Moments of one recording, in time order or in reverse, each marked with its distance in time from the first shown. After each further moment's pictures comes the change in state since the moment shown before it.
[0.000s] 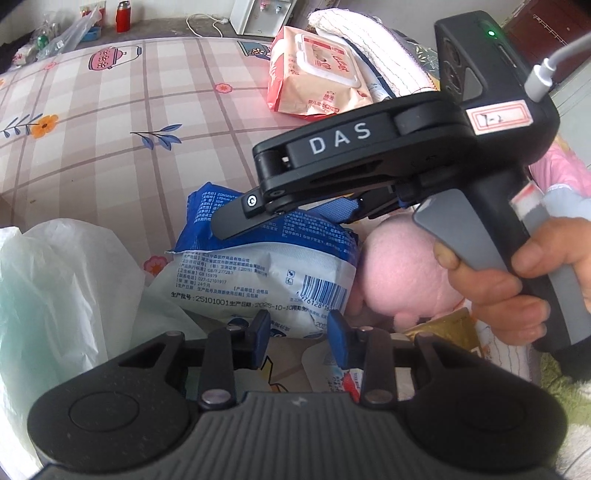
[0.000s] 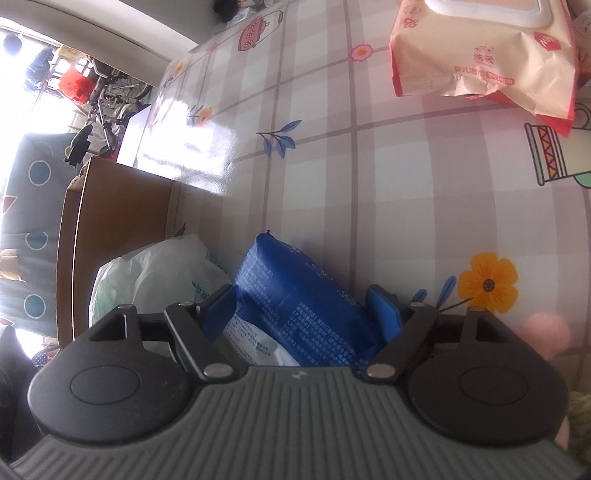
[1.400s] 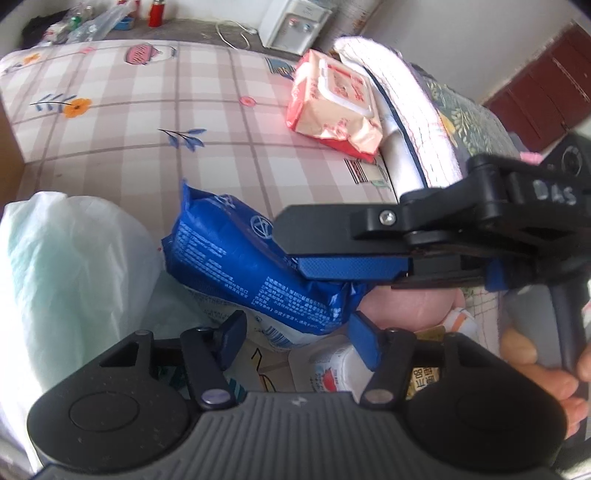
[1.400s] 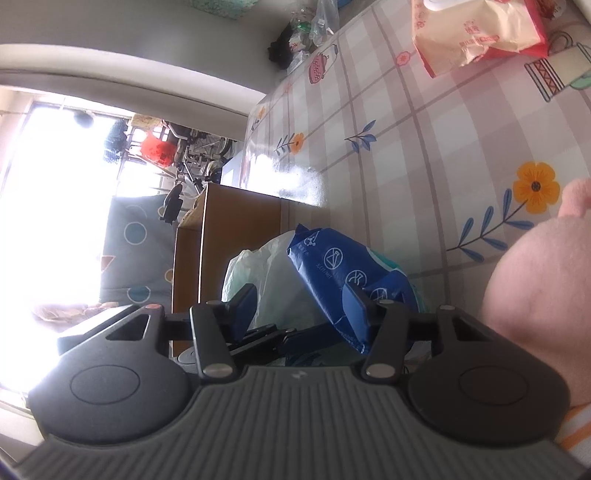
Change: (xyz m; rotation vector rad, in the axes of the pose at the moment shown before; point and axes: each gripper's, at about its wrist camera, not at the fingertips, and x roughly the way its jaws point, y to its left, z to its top) left arm -0.022 0.005 -0.005 -0.140 -0.076 -0.011; right arm -0.068 -0.004 -0.065 0.176 -0.140 0.363
